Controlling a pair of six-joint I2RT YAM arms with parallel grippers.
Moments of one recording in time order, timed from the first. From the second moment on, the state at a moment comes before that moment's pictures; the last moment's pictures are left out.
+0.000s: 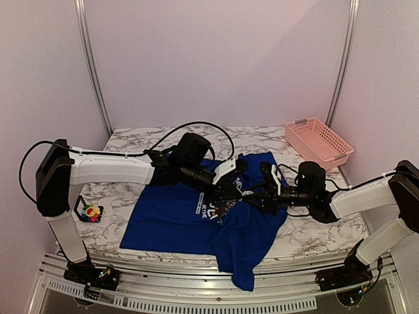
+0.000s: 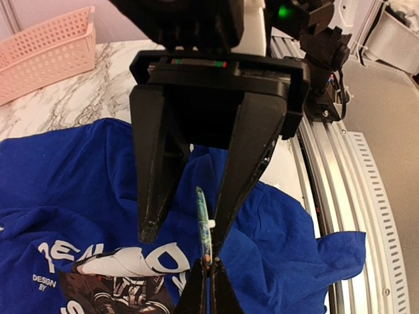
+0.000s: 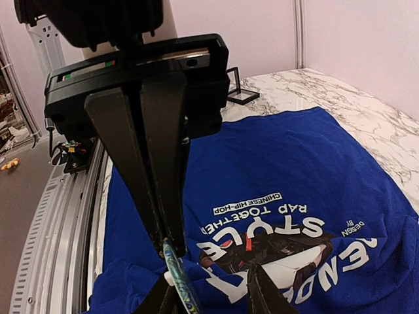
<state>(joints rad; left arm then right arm) -0.94 1.82 1.28 -0.11 0.57 0.32 0.67 1.48 0.49 0.76 -0.62 0.03</state>
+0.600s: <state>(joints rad) -0.95 1.82 1.28 -0.09 0.56 0.33 0.65 1.47 0.44 0.85 -0.63 0.12</state>
